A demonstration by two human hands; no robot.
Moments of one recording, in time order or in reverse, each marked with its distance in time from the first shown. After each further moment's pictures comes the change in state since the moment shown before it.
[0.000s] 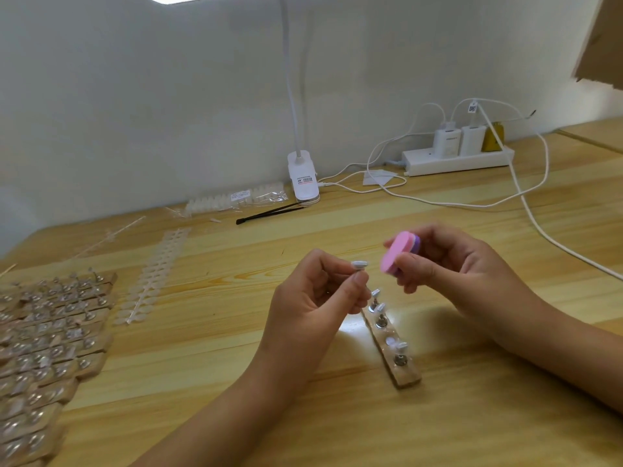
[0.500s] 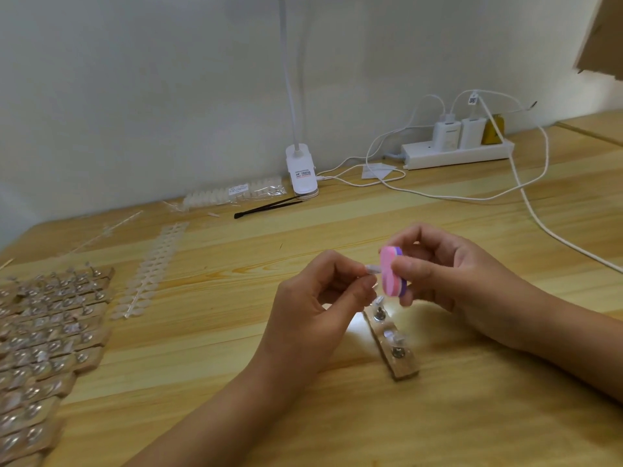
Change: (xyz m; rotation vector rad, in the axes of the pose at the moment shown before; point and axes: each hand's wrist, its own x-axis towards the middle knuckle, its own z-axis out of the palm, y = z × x) left_hand -0.003 -0.001 0.003 0.228 -0.032 0.096; right_hand -0.001 0.001 -0.002 0.225 -0.159 0.164
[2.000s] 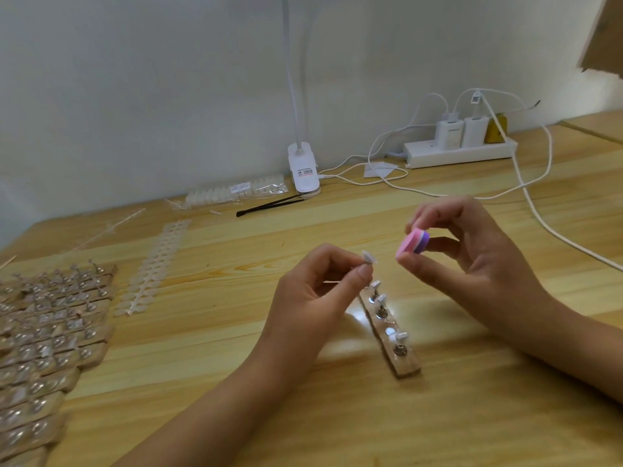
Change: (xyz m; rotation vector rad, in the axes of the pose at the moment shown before) left_hand 0.005 0.002 -0.003 -0.141 0.000 -0.141; right_hand 0.000 0.005 -0.005 -0.493 0.203 -0.474
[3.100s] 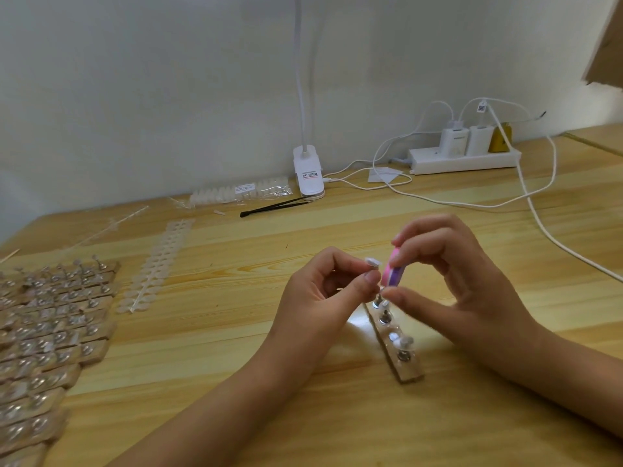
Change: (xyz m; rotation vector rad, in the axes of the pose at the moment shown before) left_hand 0.000 -0.002 0.001 -0.170 -0.006 -0.055; right_hand -0.004 0.000 0.016 -0.175 -0.058 -0.207
